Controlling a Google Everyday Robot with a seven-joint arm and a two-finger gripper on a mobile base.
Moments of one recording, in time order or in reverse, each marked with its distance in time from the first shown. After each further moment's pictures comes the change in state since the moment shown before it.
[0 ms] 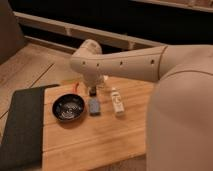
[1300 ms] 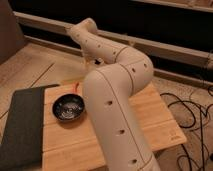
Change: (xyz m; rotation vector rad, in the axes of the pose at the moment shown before) arm -0.190 0.052 0.061 -0.046 0.023 -0.219
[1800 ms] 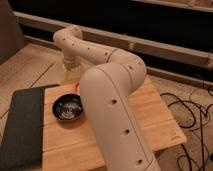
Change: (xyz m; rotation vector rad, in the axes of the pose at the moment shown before) arm 0.037 0.135 -0.020 -0.245 -0.016 -0.213
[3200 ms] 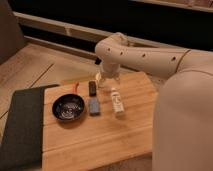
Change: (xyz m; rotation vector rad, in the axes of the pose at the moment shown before) arm 0.167 -0.178 -0.083 0.220 -0.061 0.616
